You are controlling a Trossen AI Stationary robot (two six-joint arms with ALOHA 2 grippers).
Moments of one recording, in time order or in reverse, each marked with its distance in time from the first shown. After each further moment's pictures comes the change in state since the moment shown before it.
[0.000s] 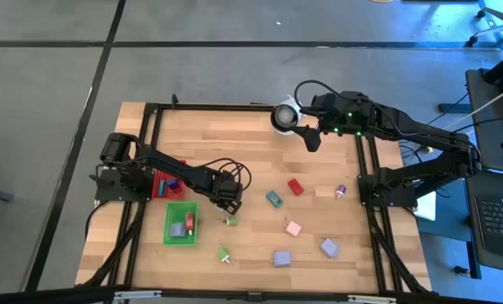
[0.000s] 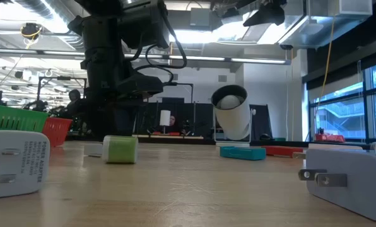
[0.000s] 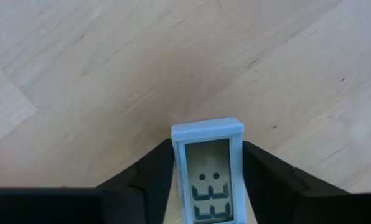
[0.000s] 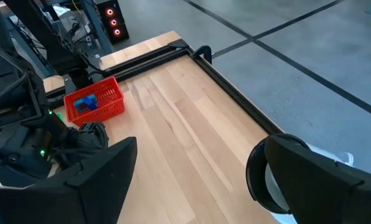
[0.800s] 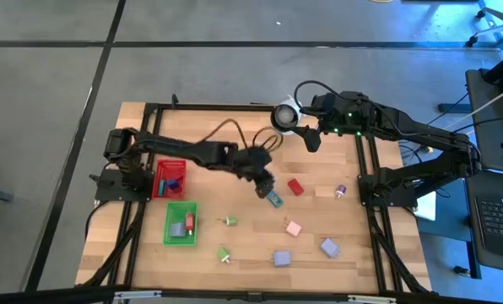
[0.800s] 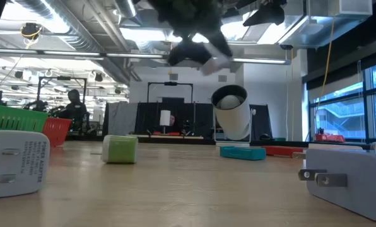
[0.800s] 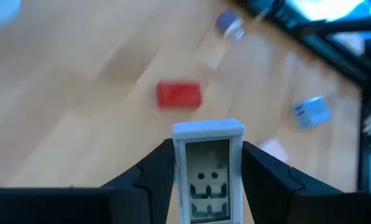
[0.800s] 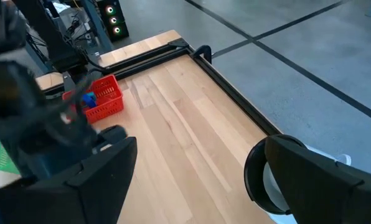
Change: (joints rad) left arm 0.141 0.000 0.424 0.165 0.037 0.545; right arm 0.000 0.000 0.000 0.000 0.000 -0.018
